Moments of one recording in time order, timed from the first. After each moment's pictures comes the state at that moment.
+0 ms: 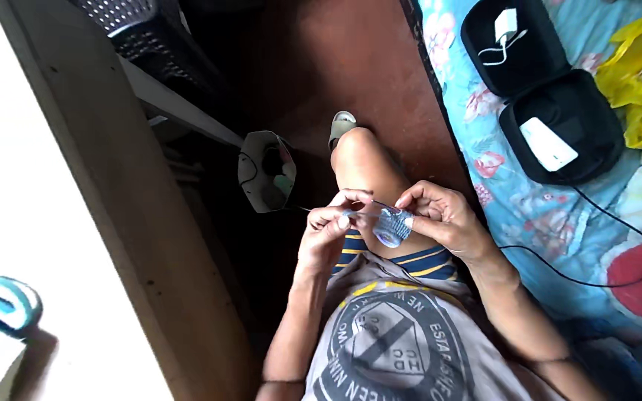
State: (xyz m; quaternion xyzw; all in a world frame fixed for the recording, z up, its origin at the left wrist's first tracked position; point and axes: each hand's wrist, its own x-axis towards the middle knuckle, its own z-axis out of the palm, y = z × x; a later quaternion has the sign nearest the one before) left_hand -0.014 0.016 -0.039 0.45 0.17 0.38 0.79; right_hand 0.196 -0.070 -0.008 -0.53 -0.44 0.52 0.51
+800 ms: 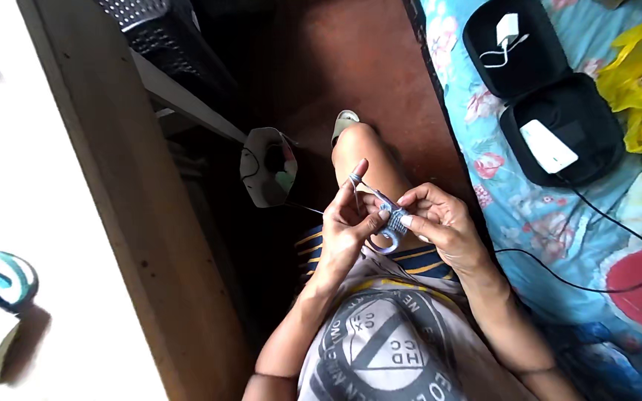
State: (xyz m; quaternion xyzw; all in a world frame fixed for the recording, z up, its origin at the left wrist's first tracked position) left_hand 0.019 -0.016 -0.012 0.45 0.33 0.36 0.75; right_hand 0.184 -0.090 -0.011 -0.52 -0.36 0.53 0.57
